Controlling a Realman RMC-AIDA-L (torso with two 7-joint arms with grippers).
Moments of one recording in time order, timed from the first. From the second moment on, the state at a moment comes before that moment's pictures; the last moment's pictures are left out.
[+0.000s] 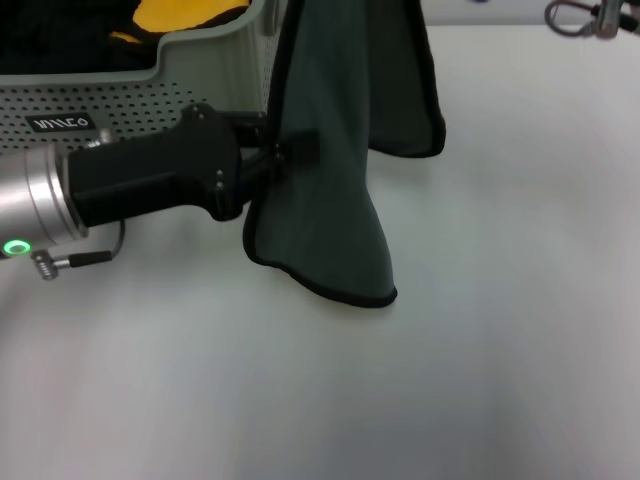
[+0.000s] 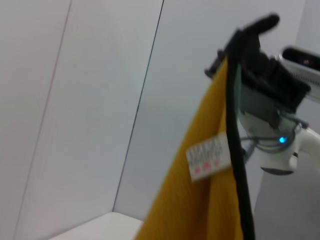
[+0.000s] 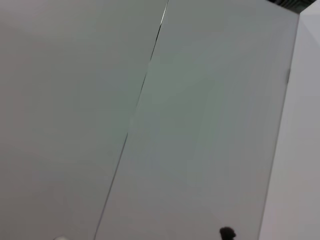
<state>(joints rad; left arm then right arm) -0.31 -2.09 1.05 0.93 1.46 1.62 -1.49 0.60 1.97 -1.41 -1.03 -0.96 -1.36 1.14</state>
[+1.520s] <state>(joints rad) -0.36 -2.09 1.06 0.77 1.49 1.64 -1.40 0.54 1.99 -1.21 -1.06 -0.96 -1.43 1.16</state>
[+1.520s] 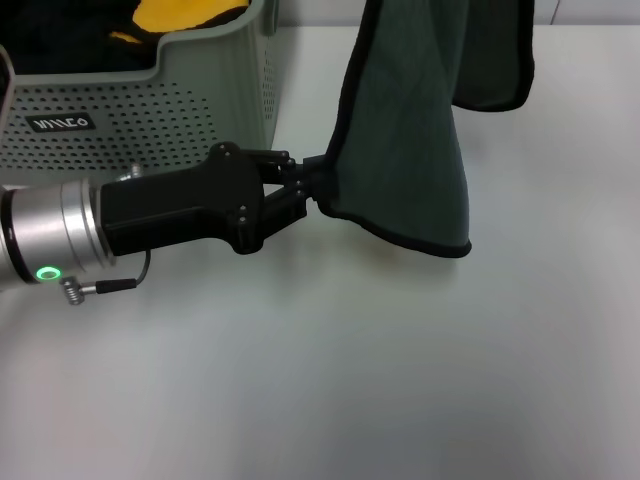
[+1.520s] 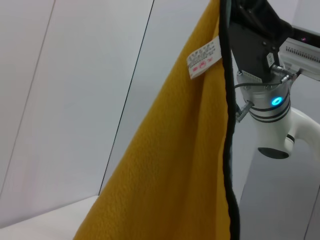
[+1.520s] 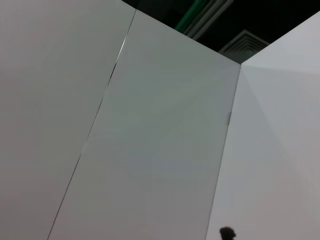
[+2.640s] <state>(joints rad) -0.37 -2.09 1.05 0.71 1.48 1.64 -1.36 0.52 2.01 -1.18 -1.07 -0.95 -1.46 1.15</state>
